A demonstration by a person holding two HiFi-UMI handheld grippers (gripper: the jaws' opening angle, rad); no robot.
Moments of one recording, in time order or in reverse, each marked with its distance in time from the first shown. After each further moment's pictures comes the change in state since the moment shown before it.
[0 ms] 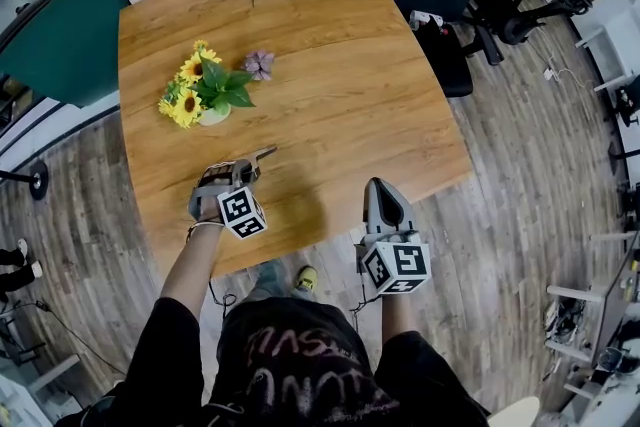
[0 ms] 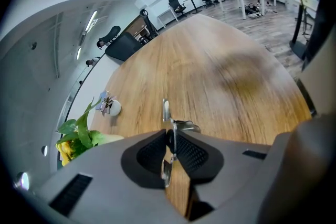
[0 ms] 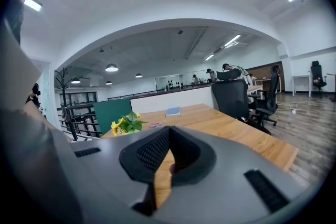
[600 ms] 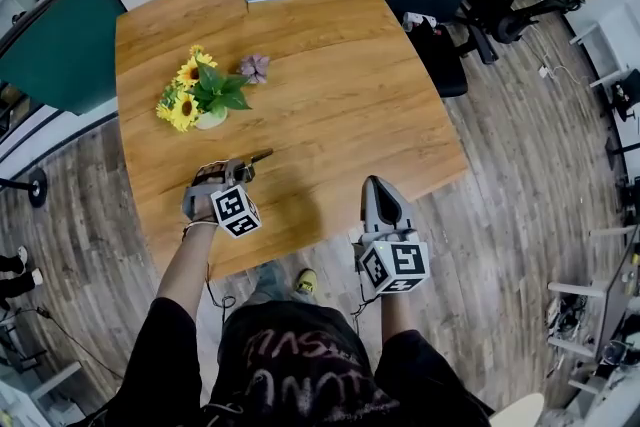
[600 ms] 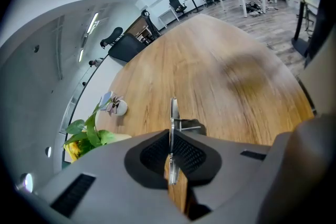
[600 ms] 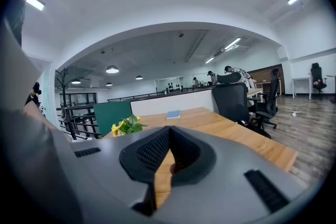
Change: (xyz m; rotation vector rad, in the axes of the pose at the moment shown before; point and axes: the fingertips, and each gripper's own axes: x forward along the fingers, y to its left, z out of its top) left arm -0.006 0.016 -0.005 0.015 0.006 0.037; right arm -0.005 0.004 0.011 -0.011 -0.034 0.002
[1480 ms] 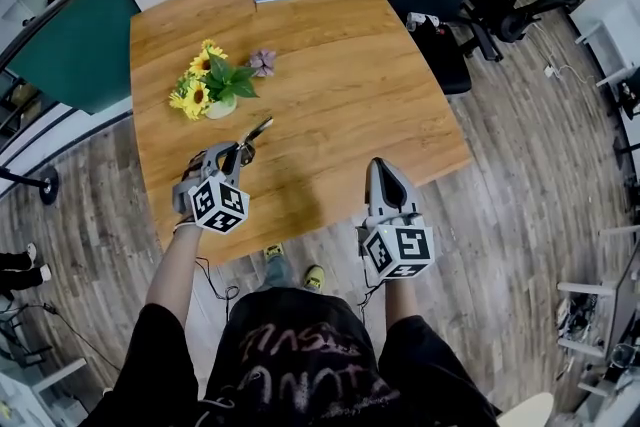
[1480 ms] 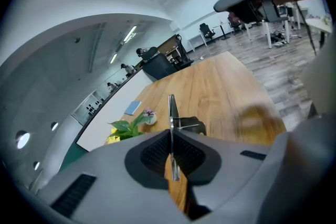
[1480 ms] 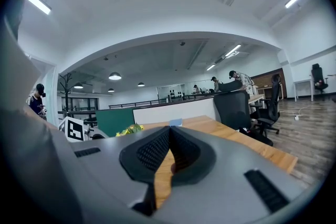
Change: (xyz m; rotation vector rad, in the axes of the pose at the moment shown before) left arm -0.105 0.058 0.010 -0.285 -0.218 0.164; right arm -0.022 0.013 0.026 -0.006 -0.087 0.017
